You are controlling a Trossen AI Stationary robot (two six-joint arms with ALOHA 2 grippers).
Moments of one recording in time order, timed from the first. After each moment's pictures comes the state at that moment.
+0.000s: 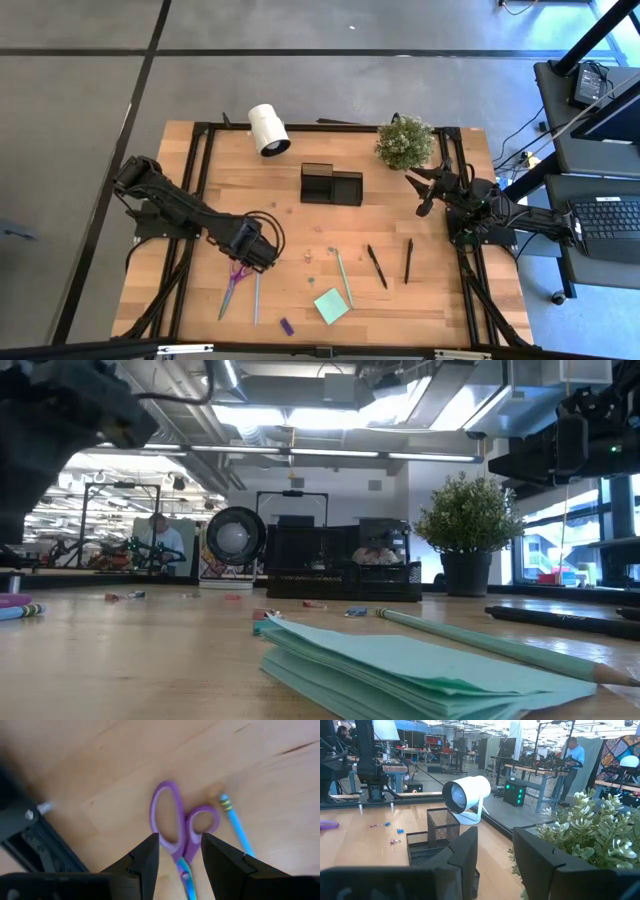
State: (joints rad) left arm -0.44 1.57 1.09 -1.17 0.07 -1.57; right arm -0.18 0.01 0.02 0.06 0.33 -0.11
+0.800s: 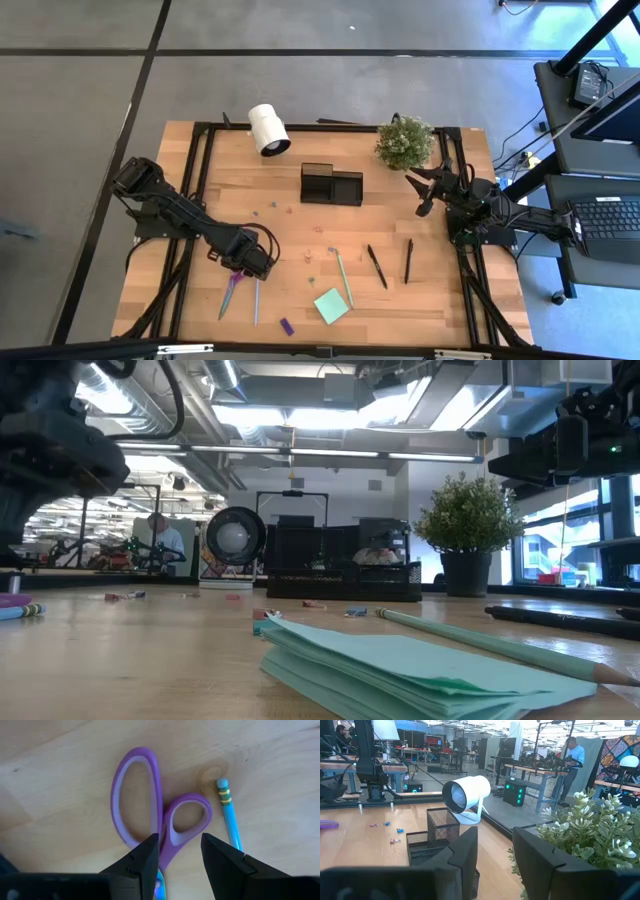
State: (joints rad) left arm -0.50 1.58 0.90 -0.83 0.13 -1.77; right arm -0.18 0.01 0.02 0.05 0.33 -0.11
